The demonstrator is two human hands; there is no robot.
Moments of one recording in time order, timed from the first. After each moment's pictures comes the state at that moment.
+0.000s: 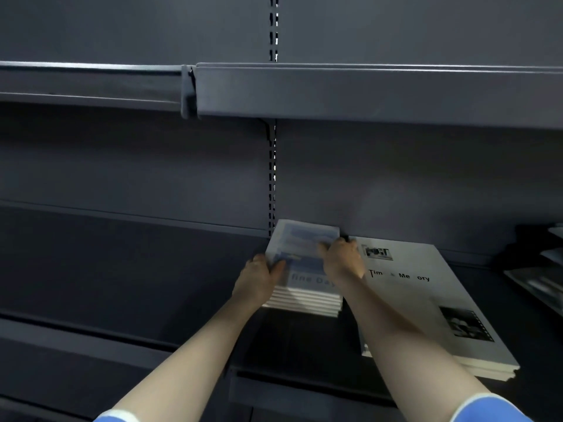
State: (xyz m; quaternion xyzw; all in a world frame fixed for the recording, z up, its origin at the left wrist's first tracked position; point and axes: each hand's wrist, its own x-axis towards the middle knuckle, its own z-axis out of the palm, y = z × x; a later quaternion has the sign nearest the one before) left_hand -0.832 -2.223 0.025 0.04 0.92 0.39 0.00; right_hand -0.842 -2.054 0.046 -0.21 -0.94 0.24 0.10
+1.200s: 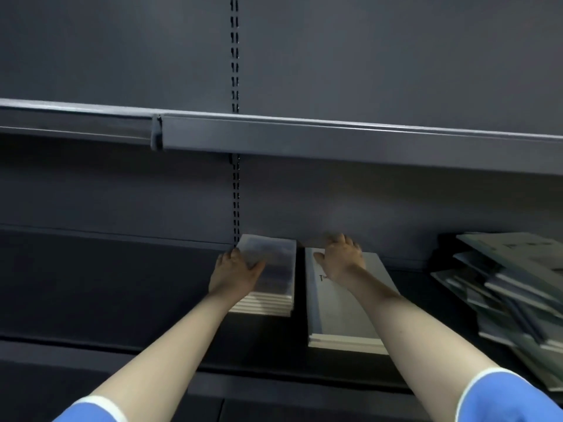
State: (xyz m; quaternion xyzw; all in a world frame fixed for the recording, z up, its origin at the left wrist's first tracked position) left_hand -0.798 -2.197 0.070 0.06 0.95 0.31 -0.05; right_hand -0.779 -1.988 0.103 -0.12 -0.99 0.01 0.09
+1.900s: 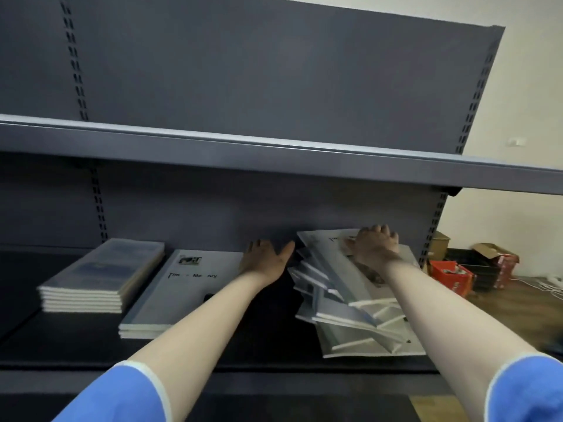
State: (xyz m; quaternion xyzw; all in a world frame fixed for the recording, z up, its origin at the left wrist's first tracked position) left_hand -0.667 -1.852 0.129 0.18 0.92 0.34 -0.01; right_hand -0.622 -1.648 0.169 -0.29 -0.95 -0.05 0.07
